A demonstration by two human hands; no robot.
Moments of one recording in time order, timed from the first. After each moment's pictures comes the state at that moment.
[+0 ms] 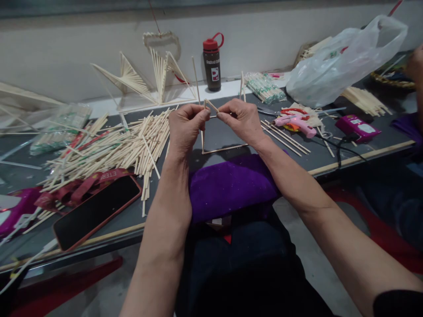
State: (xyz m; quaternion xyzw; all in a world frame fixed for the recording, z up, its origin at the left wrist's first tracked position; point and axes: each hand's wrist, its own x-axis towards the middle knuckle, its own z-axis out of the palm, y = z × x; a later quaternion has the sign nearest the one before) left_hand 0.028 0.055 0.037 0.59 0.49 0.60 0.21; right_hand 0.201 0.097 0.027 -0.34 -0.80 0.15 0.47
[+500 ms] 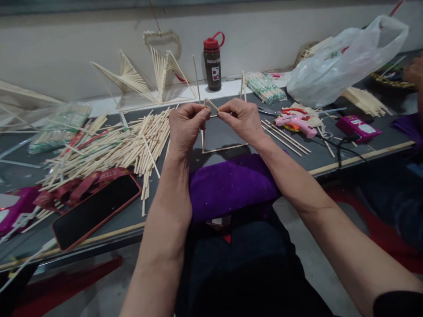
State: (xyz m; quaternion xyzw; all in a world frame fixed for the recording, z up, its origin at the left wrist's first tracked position) left_hand 0.029 0.056 0.037 0.58 0.50 0.60 0.22; right_hand 0.200 0.098 0.027 -0.34 -0.80 0.15 0.47
